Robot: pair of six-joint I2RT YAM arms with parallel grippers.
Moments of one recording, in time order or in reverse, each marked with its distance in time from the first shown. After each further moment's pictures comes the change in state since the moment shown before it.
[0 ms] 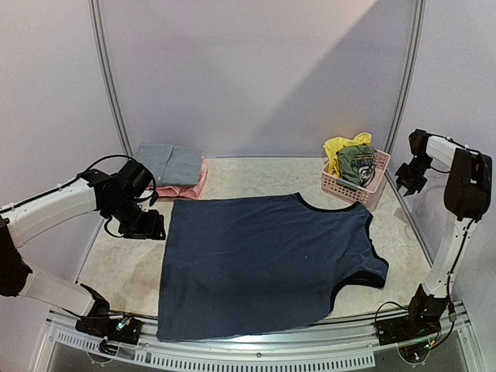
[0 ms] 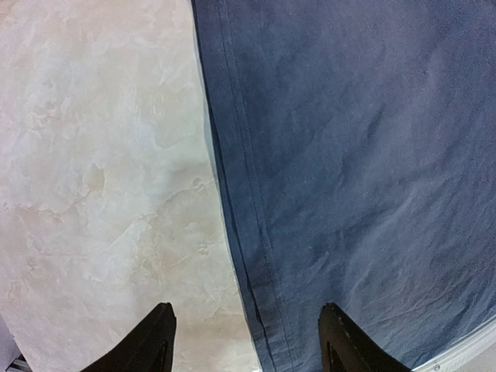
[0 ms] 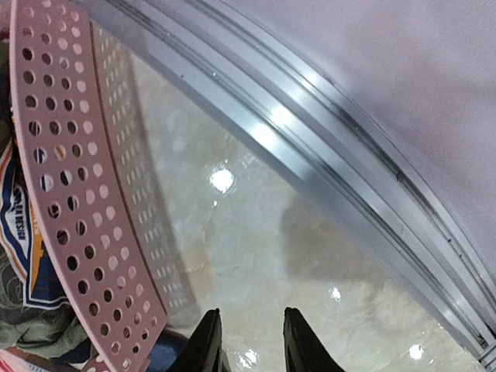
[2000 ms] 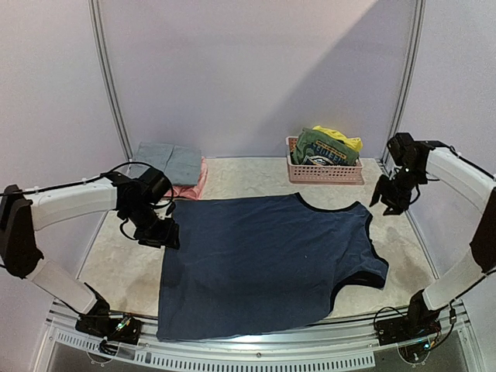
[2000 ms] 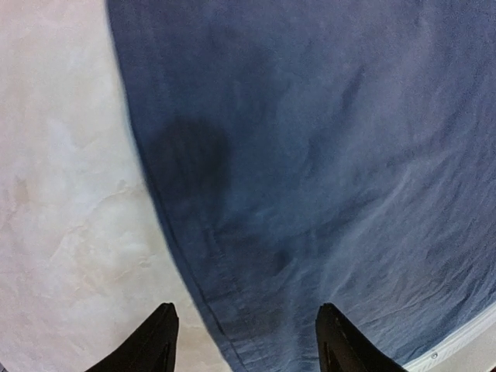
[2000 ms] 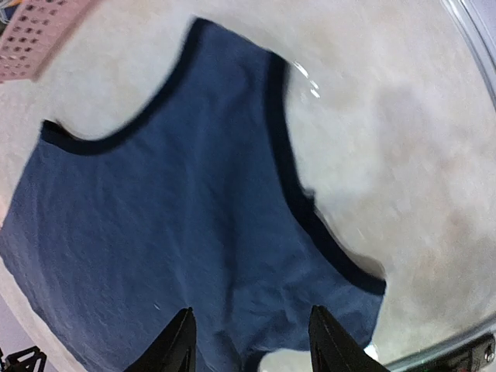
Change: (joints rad) left arm -0.064 0.149 0.012 0.045 0.085 -0.006; right arm 0.354 -0.526 -0.421 -0.074 -0.111 0.055
